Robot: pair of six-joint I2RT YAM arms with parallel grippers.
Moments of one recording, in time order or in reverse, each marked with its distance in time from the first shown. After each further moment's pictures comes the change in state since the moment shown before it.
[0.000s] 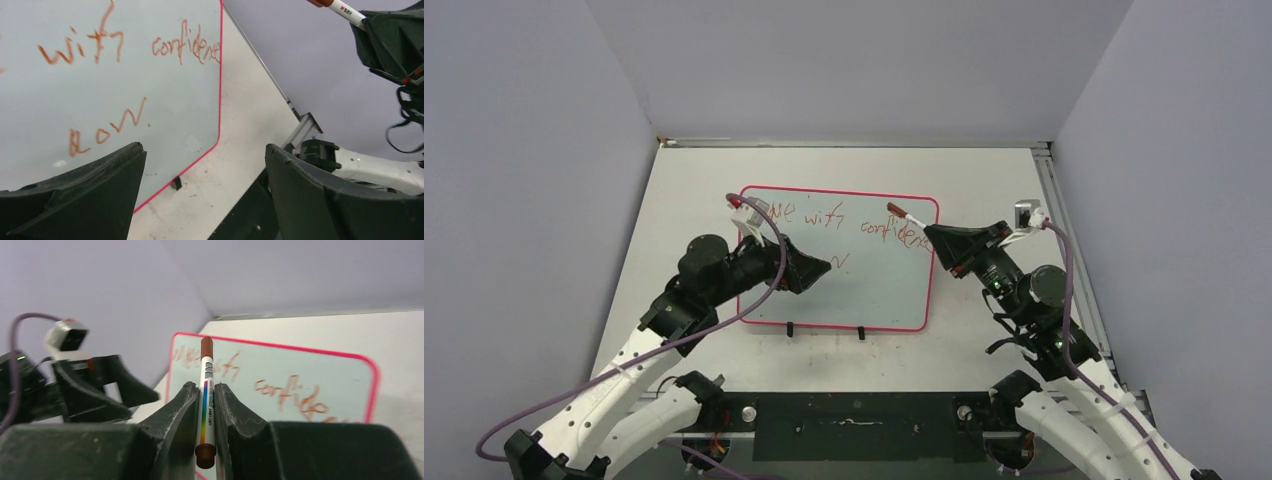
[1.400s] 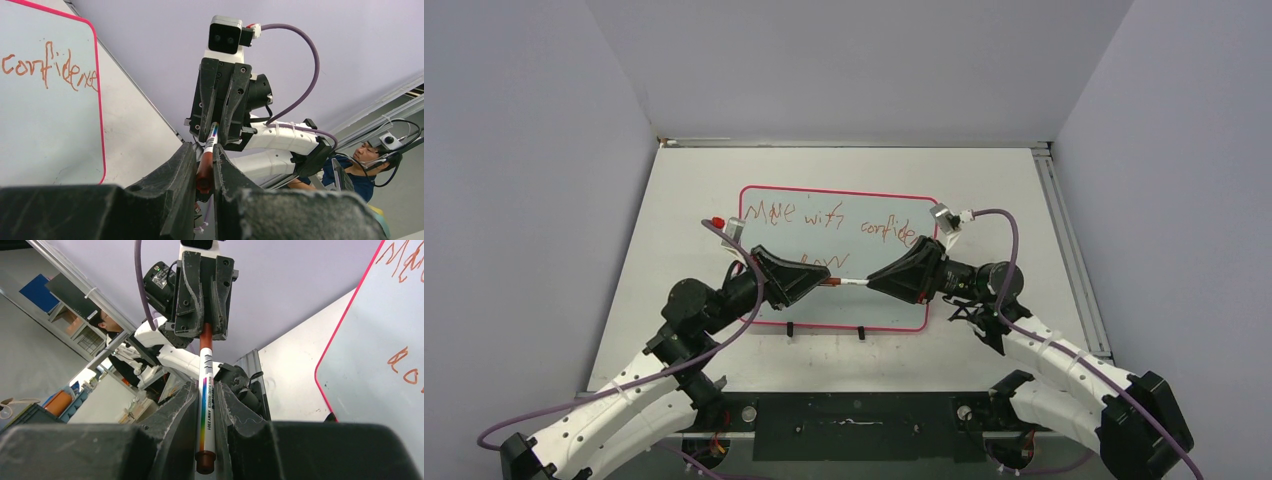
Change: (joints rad) left arm -0.131 -0.142 -0.211 0.475 0.006 -0.377; right arm 0.028 0.386 -0.187 0.810 -0.674 0.466
